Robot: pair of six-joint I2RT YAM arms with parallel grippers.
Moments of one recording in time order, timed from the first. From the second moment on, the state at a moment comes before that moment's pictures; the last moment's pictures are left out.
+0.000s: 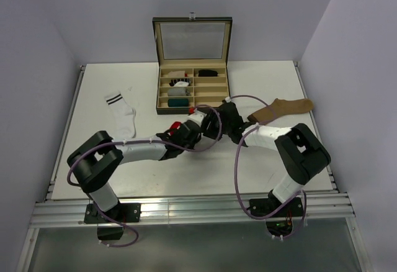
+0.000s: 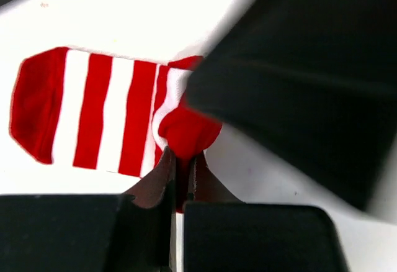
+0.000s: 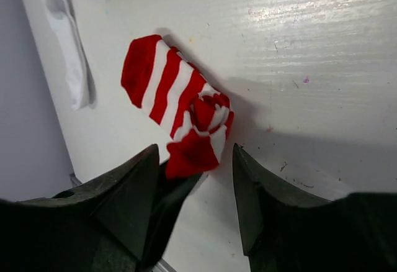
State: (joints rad) left arm -0.96 1.70 0.89 0.02 -0.40 -0.32; right arm 0.57 1.63 0.77 0.18 -0.19 0.99
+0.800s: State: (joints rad) left arm -0.54 1.76 0.76 0.31 0.46 -0.73; right arm 0.57 1.70 0.74 0.30 -0.20 1.04
